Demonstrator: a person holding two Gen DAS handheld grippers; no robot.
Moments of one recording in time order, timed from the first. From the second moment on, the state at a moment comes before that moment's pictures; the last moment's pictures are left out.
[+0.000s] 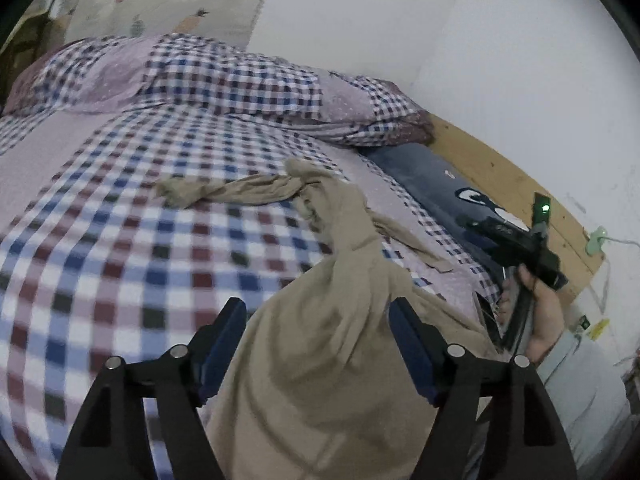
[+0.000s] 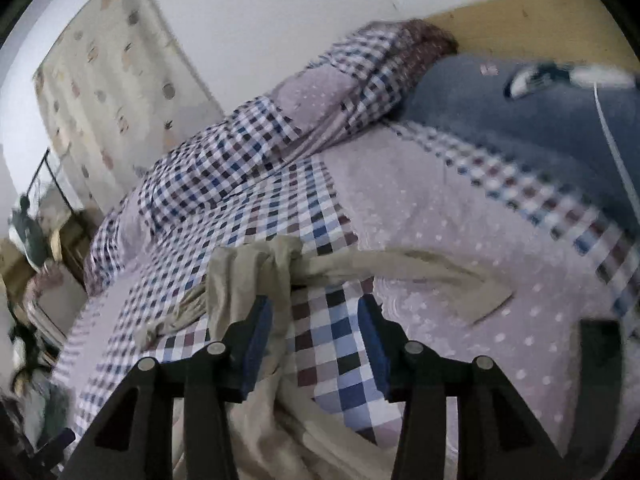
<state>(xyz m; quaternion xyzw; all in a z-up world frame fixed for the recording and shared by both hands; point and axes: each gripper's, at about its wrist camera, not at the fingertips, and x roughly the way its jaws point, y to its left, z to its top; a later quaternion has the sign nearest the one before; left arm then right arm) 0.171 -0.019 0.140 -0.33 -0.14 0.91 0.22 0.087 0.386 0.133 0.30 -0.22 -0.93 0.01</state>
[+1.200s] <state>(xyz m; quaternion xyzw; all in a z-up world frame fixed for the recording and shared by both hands) -0.134 0.287 0.090 -0.41 0.16 0.89 0.14 0.075 0.499 0.099 0.27 -0.41 -0.87 0.00</state>
